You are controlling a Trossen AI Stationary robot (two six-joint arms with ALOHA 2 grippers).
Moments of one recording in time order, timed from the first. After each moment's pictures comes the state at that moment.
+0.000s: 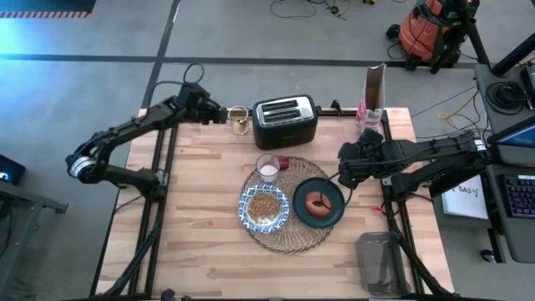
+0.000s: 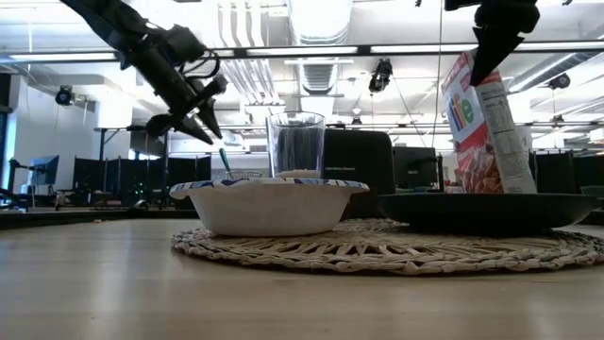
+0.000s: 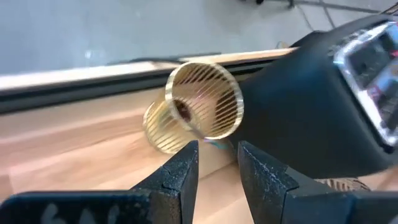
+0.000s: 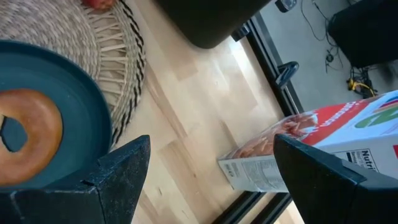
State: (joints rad) left arm 0.82 1.27 0.91 -0.37 0.09 -0.56; right arm 0.14 1.20 1.21 -1.39 0.59 0.52
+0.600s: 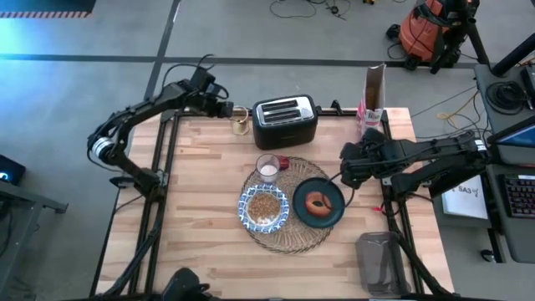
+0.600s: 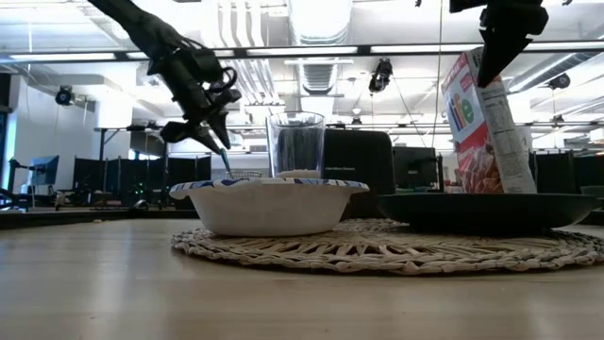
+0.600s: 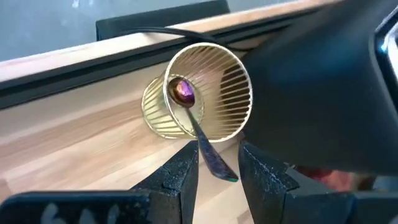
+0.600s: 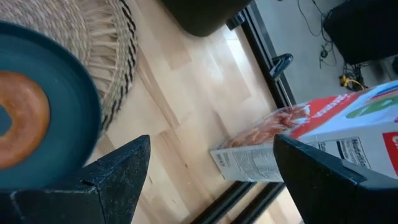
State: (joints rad) left arm 0.91 1.53 1.19 -0.64 0.25 -0.42; right arm 0.14 1.20 1.21 -1.44 0.59 0.52
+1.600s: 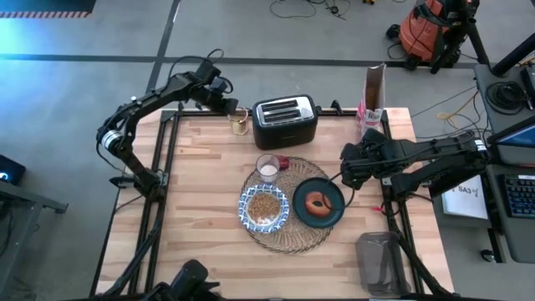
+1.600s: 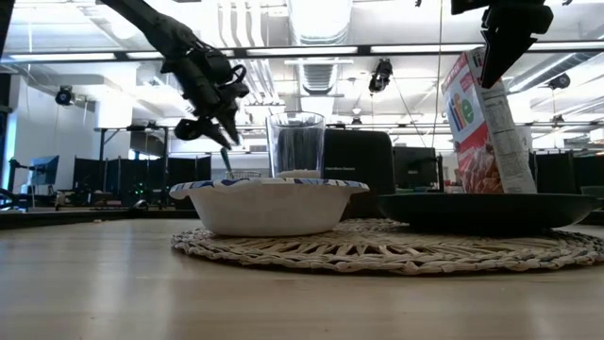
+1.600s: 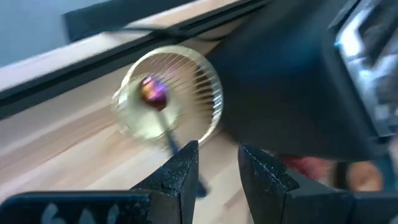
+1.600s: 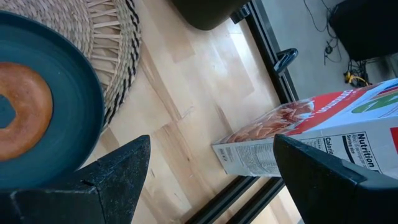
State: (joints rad) left arm 0.90 1.64 1.36 -0.78 0.35 -0.31; right arm 0.14 1.20 1.21 -1.46 0.57 0.52
